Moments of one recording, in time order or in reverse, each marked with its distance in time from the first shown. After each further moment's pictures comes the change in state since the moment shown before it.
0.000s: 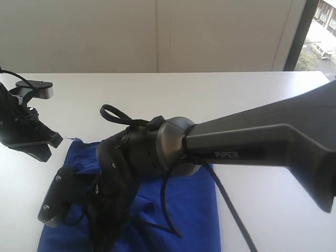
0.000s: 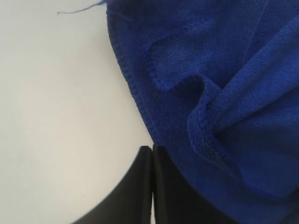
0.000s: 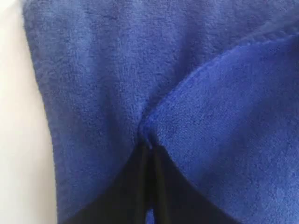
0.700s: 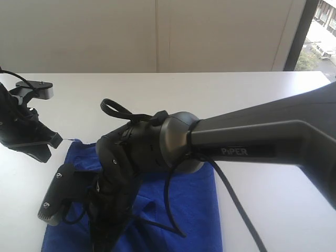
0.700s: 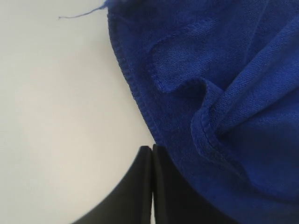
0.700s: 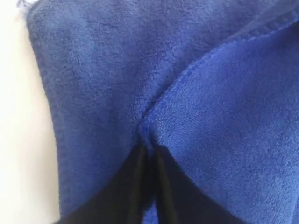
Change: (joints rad) left arm 0.000 0.000 0.000 0.000 0.004 0.000; right arm 0.000 -0.026 0.000 -0.028 0.040 0.034
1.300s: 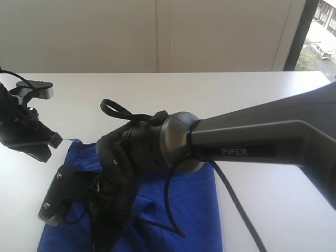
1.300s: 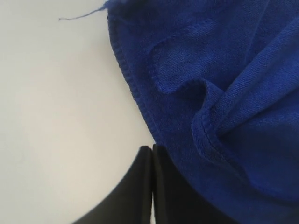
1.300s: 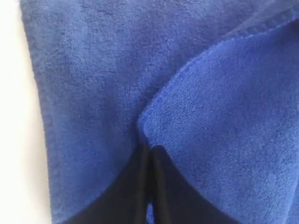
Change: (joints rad) left arm 0.000 0.000 0.000 0.000 -0.002 0.008; right arm 0.000 0.000 0.000 -0.007 0.000 0.000
